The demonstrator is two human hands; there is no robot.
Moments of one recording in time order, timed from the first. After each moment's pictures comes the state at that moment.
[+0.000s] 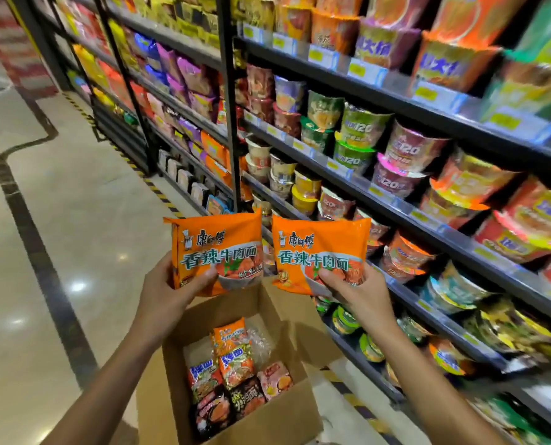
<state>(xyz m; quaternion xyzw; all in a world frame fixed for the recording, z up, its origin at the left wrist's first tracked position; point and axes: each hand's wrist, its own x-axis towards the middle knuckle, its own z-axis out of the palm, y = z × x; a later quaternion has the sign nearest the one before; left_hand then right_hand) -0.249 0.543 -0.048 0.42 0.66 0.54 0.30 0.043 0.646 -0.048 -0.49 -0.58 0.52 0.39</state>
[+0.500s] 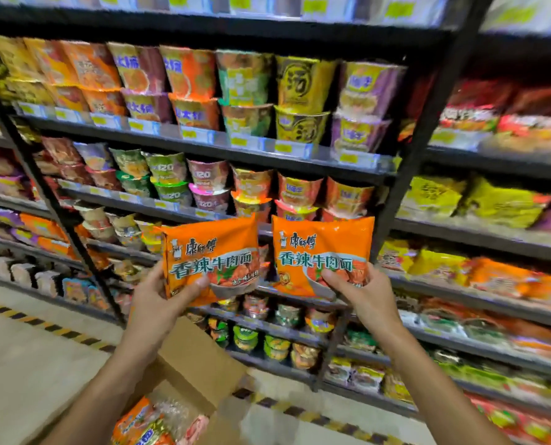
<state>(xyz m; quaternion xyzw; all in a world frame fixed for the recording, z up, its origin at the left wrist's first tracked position) 0.017 0.560 0.018 0.58 0.48 0.50 0.42 0.335 0.510 0.033 -0.58 -0.48 0.35 0.56</state>
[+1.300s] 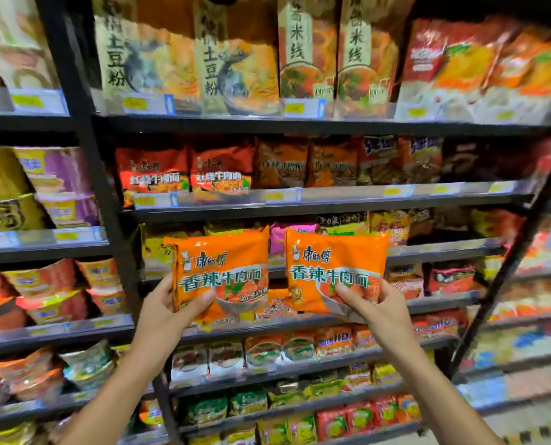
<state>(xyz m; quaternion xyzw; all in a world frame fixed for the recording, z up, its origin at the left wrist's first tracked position) 0.513 0.476 0.096 0.66 0.27 0.45 0.54 0.775 0.281 0.099 -0.62 -0.39 0.13 0.66</state>
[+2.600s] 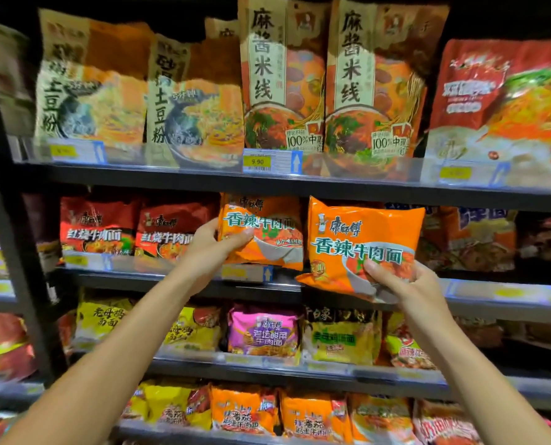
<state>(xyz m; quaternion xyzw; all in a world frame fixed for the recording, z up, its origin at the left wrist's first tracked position) 0.794 0.597 0.228 0.67 0.30 0.49 0.47 1.045 0.411 0.203 -0.54 -0.45 0.20 0.69</state>
